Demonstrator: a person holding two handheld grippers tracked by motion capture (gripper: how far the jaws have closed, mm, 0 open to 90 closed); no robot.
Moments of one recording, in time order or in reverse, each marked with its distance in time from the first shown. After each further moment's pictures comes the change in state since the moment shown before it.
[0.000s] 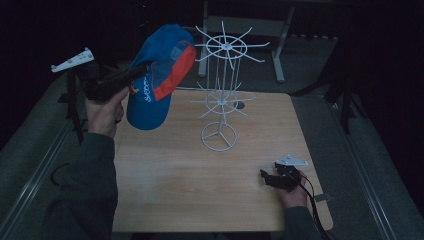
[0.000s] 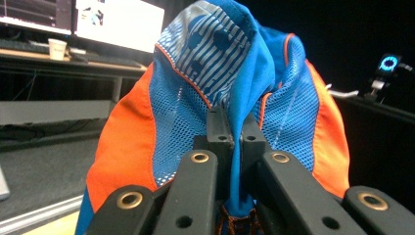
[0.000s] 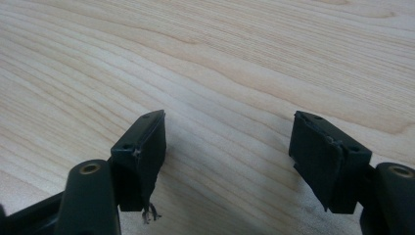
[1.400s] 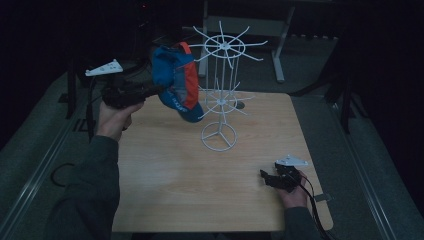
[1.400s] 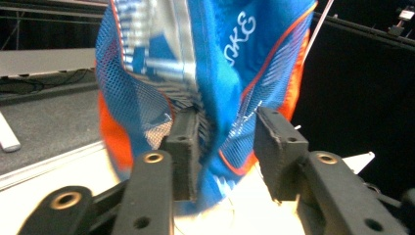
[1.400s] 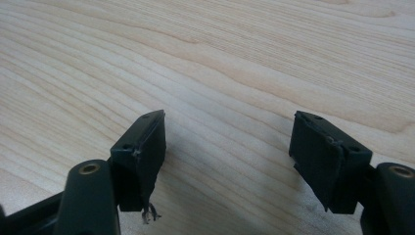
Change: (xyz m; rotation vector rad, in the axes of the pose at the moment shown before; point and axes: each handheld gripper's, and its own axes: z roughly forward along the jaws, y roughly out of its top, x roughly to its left) left arm 0.009 -0.028 0.028 0.221 0.003 0.034; right arm 0.001 0.000 0.000 -0.001 -0.001 0.000
